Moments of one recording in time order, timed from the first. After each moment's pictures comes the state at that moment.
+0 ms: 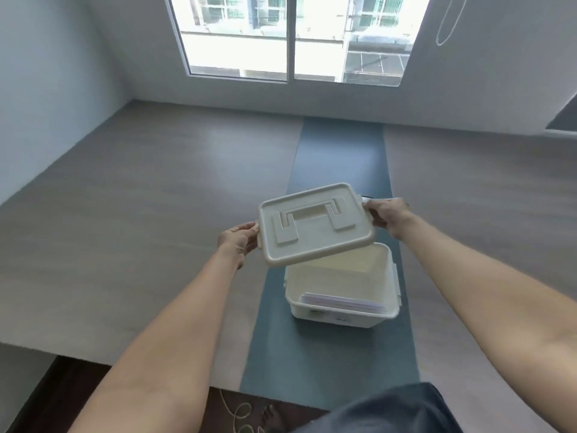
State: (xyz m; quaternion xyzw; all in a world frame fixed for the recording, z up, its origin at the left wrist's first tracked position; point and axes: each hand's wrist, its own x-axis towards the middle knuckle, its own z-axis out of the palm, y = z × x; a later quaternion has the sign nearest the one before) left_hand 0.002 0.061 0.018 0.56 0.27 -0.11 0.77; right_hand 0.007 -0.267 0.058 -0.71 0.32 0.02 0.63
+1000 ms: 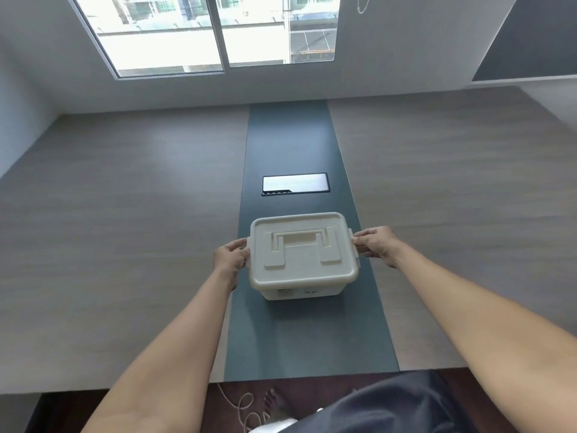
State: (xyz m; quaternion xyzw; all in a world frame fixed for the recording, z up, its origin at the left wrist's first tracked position) left_hand -0.048 0.001 -0.032 0.72 0.20 -0.17 0.64; right_hand -0.128 -0.328 -0.017 -0.72 0.36 0.10 0.59
